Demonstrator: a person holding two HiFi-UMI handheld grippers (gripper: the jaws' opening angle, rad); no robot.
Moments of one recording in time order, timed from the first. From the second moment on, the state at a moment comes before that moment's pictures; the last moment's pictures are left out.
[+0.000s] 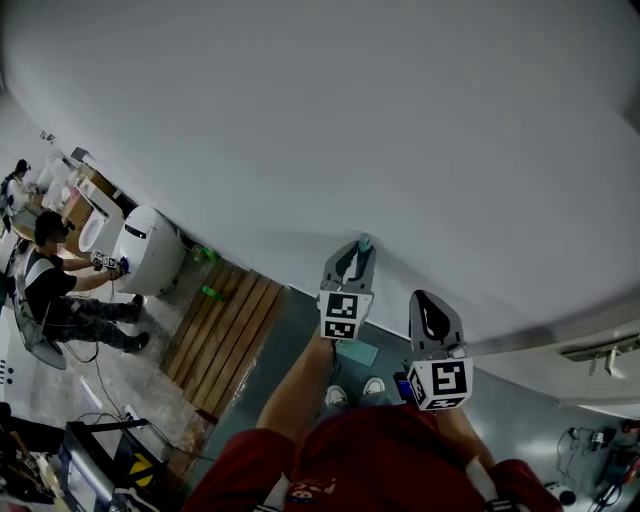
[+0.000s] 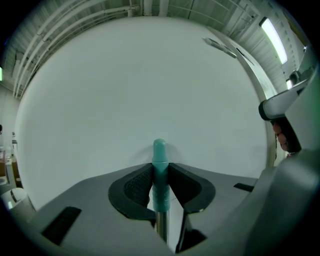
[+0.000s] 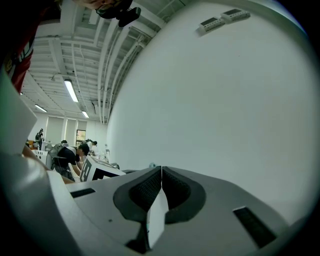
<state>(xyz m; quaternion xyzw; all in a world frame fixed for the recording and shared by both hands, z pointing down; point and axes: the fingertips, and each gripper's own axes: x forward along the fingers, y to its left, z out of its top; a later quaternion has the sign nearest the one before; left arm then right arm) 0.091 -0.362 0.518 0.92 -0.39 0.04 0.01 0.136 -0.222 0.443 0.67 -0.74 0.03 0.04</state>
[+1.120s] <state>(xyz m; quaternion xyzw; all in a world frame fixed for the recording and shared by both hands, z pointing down) 0.062 -0.333 0.515 0.92 -0.39 0.04 0.04 0.129 -0.219 0.441 0.66 -0.75 0.03 0.04</state>
